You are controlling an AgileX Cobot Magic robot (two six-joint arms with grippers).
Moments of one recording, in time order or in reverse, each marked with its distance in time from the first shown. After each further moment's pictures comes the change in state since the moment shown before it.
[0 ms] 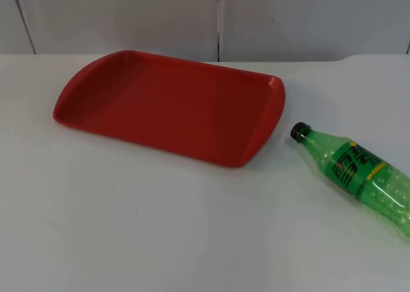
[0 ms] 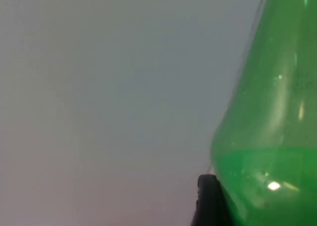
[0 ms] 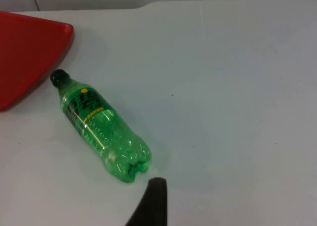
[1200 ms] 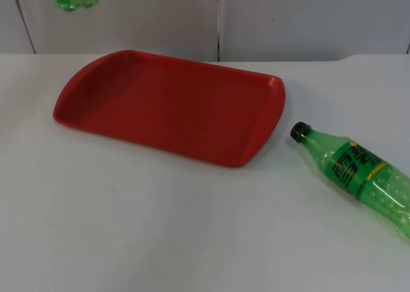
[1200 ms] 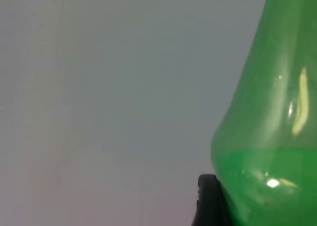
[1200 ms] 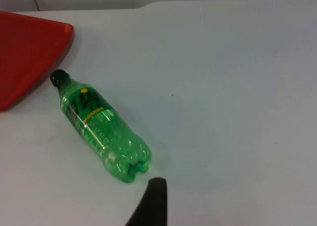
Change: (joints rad) right arm 0.000 0.000 0.000 0.000 0.000 0.000; left arm 0.008 0.497 0.002 1.508 -0.840 -1.389
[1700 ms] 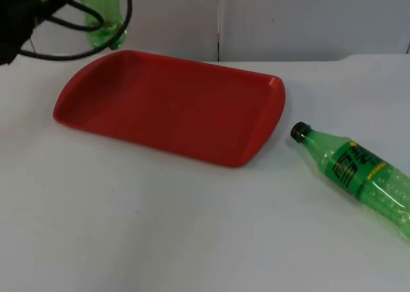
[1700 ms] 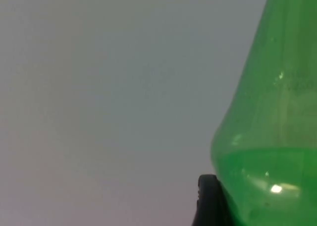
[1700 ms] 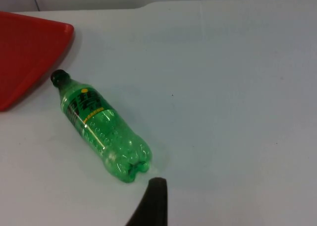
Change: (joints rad) right arm 0.000 0.000 0.000 0.000 0.000 0.002; left arm 0.000 0.256 -0.003 0.087 -0.412 0.217
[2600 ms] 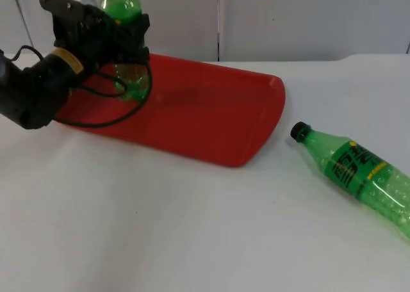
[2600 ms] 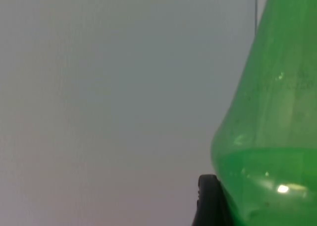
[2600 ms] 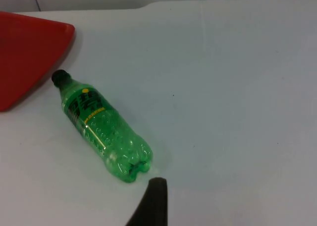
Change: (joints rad) right arm 0.000 0.000 0.000 0.002 0.000 0.000; left arm 0.000 0.331 -0.174 0.063 -0.154 0.002
